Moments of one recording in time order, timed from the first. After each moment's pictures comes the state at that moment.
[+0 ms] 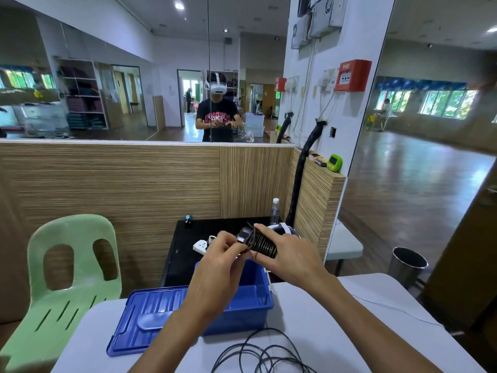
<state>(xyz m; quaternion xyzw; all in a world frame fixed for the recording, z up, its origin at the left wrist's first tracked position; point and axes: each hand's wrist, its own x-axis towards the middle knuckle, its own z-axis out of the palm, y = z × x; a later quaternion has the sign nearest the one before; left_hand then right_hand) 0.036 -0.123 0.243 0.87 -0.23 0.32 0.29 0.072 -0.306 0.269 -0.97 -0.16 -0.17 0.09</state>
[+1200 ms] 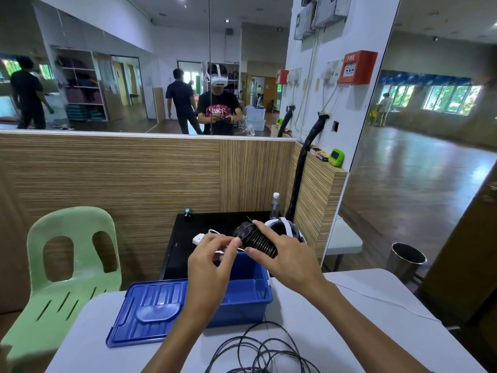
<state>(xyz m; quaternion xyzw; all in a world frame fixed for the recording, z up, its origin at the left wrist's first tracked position) 0.030 -0.132 0.240 0.77 -0.10 0.32 0.54 0.063 -0.303 0.254 -0.95 -0.16 -0.16 0.20</state>
